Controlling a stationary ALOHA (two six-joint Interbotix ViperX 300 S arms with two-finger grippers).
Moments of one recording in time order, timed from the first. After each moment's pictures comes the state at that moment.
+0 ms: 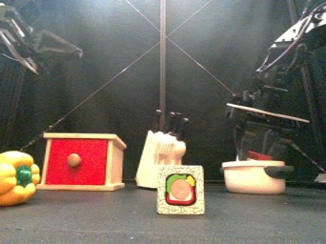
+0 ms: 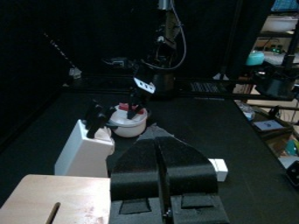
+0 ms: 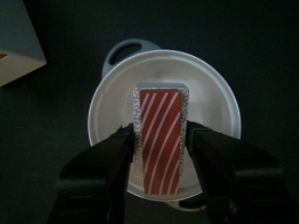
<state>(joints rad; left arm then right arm) 0.08 -0.95 1.26 0.00 -0.31 0.00 -0.01 -0.13 0.83 -0.75 0.74 2.04</state>
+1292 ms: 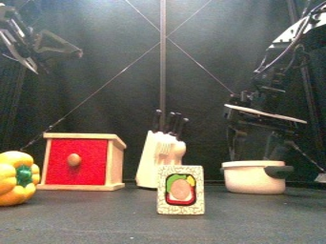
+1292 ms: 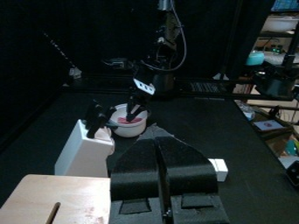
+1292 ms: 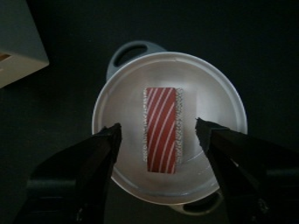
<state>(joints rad) 0.08 -0.95 1.26 0.00 -0.31 0.00 -0.01 -0.12 0.82 -0.76 0.74 2.04</state>
